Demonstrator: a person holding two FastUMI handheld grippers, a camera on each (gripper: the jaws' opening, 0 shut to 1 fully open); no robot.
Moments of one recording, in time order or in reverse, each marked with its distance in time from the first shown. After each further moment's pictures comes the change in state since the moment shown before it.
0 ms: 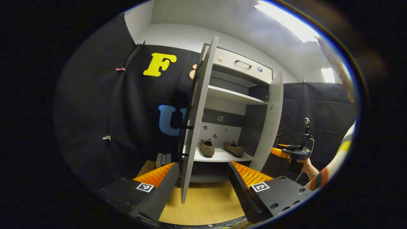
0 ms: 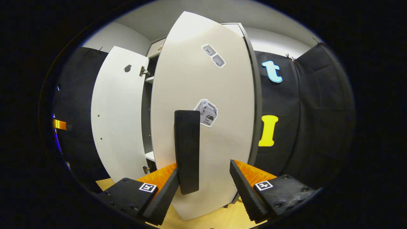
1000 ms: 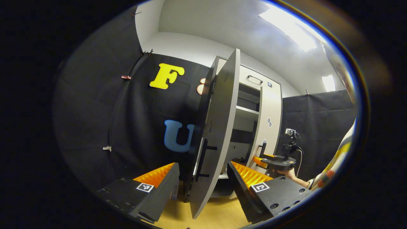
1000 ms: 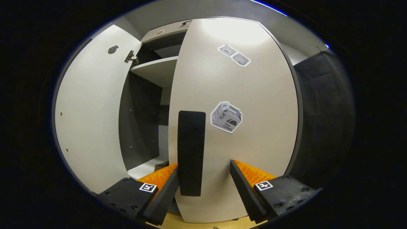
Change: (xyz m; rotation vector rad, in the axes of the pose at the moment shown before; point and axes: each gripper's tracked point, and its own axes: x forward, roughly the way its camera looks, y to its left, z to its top) left arm 0.052 0.062 0.039 -0.002 -0.148 -0.018; right arm 0.127 0.040 0.000 -0.053 -0.067 -0.213
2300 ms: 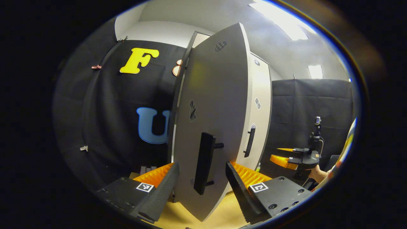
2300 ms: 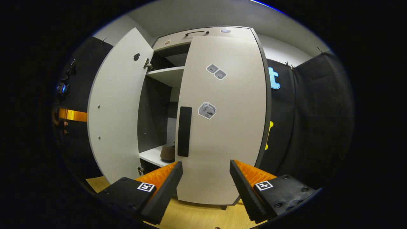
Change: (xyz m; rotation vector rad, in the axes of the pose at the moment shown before) left arm 0.100 -0.066 -0.042 0.055 0.115 -0.169; right arm -0.119 -0.052 -0.006 -0.022 0.032 0.102
